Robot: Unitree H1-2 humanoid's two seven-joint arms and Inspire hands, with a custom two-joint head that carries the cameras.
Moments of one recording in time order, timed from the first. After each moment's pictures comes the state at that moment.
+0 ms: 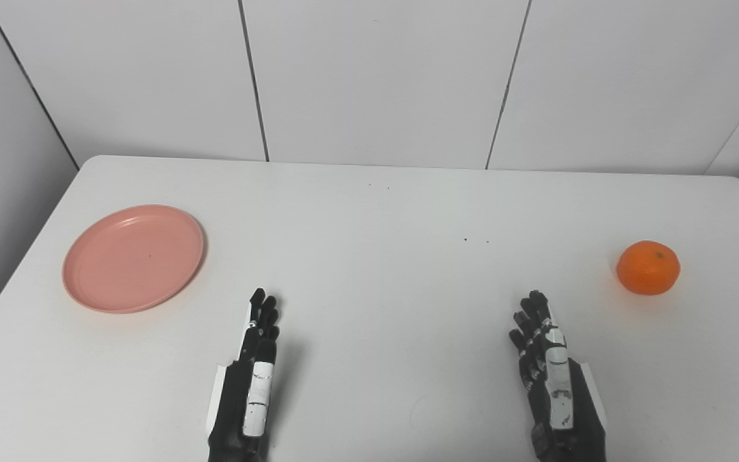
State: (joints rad) left arm 0.29 -0.13 -0.06 -0.26 0.11 -0.13 -0.04; right arm 0.24 0.07 0.10 -0.33 0.12 0.06 0.00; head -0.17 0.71
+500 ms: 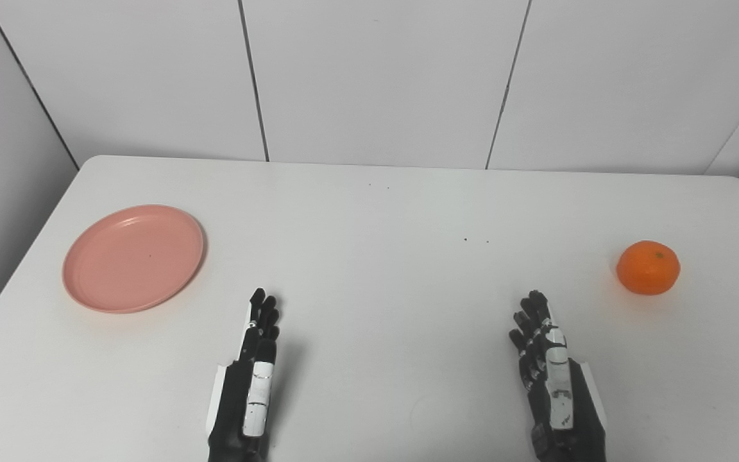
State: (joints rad) left arm 0.29 -0.13 -0.06 -0.26 0.11 -0.13 -0.04; right arm 0.24 0.07 0.10 -0.33 0.12 0.06 0.00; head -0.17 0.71
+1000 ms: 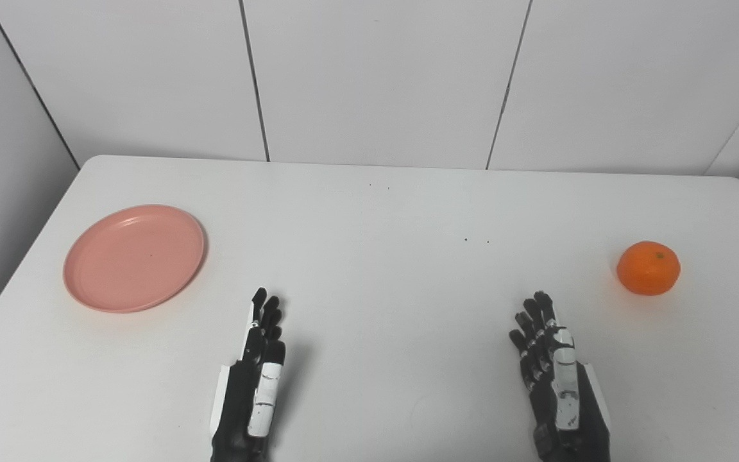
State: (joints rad) left arm 0.29 -0.14 -0.08 -0.24 0.20 -0.15 0.00; right arm 0.24 0.06 0.07 -0.32 0.18 0.06 0.03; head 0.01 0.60
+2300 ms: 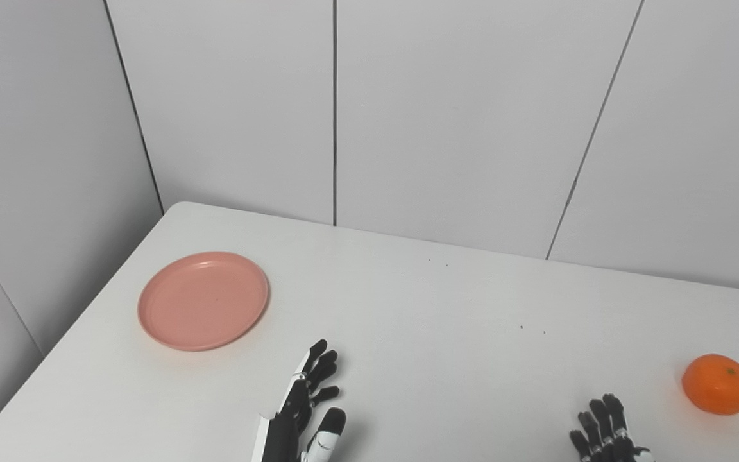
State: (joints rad) left arm 0.27 -0.16 -0.11 -0.15 0.27 -0.33 0.11; right arm 0.23 0.05 -0.02 -0.19 0.24 -0.06 0.15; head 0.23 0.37
